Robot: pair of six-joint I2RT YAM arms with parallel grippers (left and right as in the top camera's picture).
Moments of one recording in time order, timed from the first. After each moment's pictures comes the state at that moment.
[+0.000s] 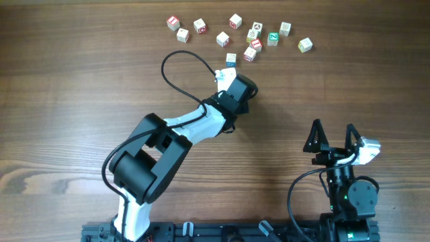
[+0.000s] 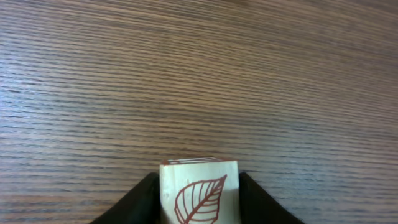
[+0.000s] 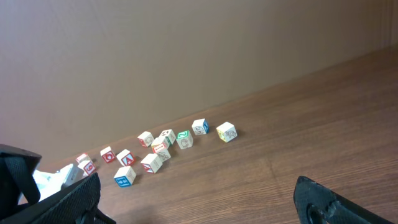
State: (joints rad) left arm -0.70 2.05 1.18 -0.09 -0.26 -0.74; right arm 0.06 0.01 0.01 0.01 0.07 0.35
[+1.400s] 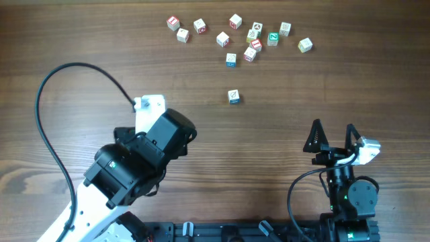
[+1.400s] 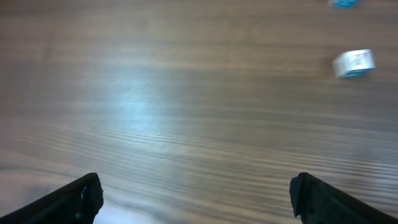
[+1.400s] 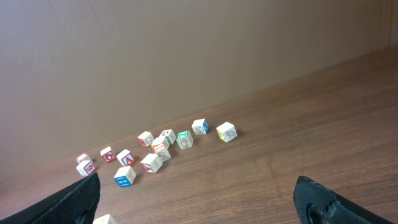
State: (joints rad) left arm -0.71 1.06 1.15 -1.25 -0.55 -0.68; right arm 0.06 0.01 0.01 0.01 0.07 0.35
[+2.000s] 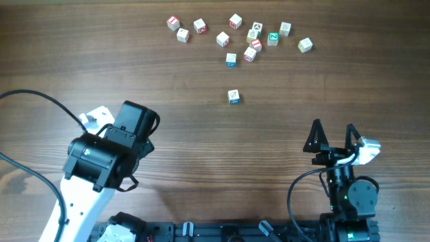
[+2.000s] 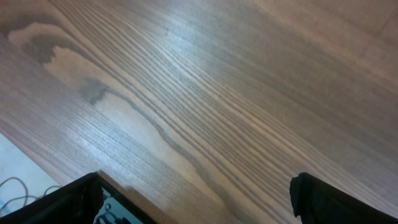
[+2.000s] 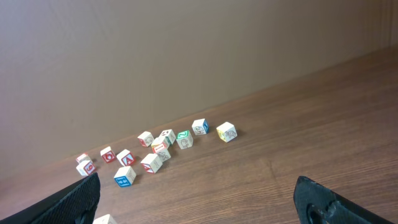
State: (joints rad) left arm -0.38 1.06 1.14 -1.46 -0.49 -0.92; right arm 0.06 0.01 0.01 0.01 0.07 0.35
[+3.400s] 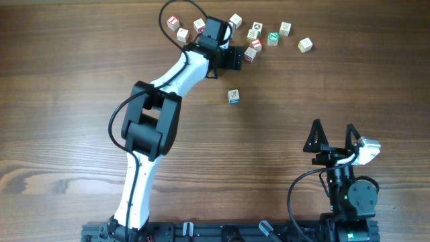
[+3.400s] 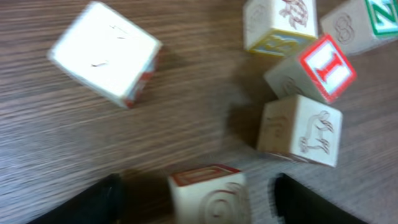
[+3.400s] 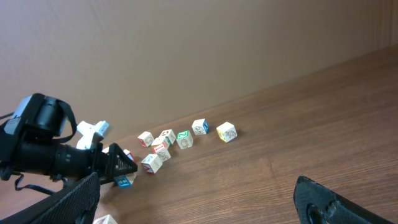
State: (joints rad) left arm -0.43 2.40 1.84 -0.37 0.15 -0.26; right arm 0.06 0.01 0.01 0.01 0.07 0.35
